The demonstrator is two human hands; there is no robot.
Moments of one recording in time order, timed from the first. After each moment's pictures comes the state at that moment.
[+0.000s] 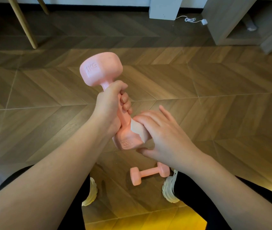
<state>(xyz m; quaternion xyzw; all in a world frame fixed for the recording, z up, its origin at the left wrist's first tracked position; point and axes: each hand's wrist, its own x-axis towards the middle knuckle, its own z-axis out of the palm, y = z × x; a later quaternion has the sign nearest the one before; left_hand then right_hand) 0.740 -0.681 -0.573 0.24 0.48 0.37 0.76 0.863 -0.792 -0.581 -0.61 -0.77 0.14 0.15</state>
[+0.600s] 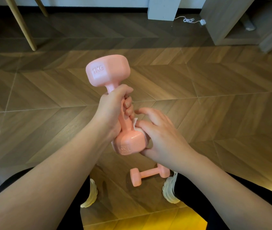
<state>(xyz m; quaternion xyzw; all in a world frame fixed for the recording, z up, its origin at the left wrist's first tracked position) 0.740 -0.686 -0.576 0.26 0.45 0.36 0.77 0.861 -0.791 -0.588 -0.61 -0.75 0.16 0.18</state>
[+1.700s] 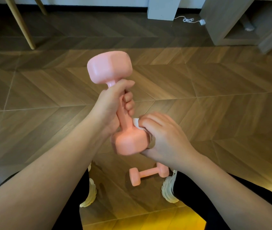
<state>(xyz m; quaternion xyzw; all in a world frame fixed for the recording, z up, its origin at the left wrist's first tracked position) 0.739 -0.680 -0.566 0.28 0.44 0.33 0.79 0.863 -0.791 -0.588 -0.60 -0.76 0.12 0.24</state>
